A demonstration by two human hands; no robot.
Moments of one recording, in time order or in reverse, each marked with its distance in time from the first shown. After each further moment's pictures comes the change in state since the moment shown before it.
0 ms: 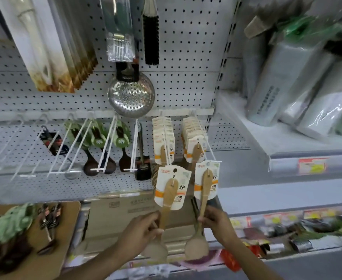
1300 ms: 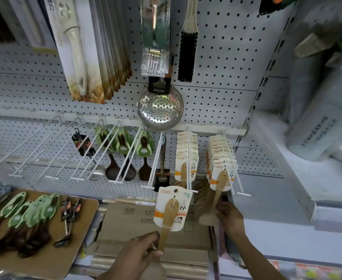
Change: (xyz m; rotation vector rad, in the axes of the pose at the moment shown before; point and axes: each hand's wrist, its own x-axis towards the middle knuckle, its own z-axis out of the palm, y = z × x) left_hand -0.014 -0.010 -0.008 -0.029 0.086 -0.202; right_hand 0.128 0.005 -0.004 0.005 0.178 0.014
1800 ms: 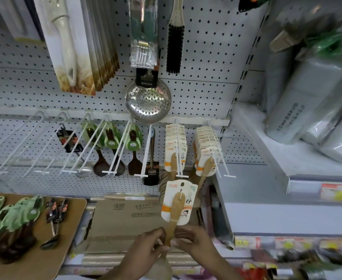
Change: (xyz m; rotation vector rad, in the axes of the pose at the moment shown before) left_hand 0.002 0.004 0.040 -0.091 -0.034 0.057; right_hand -0.149 -0.046 0.042 0.118 -0.471 -0.109
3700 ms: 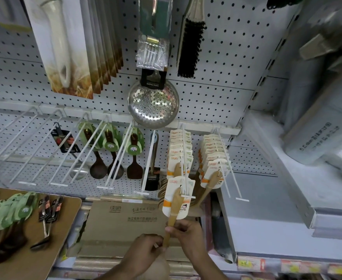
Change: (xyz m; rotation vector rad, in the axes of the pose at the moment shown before) left_hand 0.057 -0.043 0.013 0.090 -0.085 -0.136; right_hand 0.071 -0.014 0.014 0.117 0.233 0.122
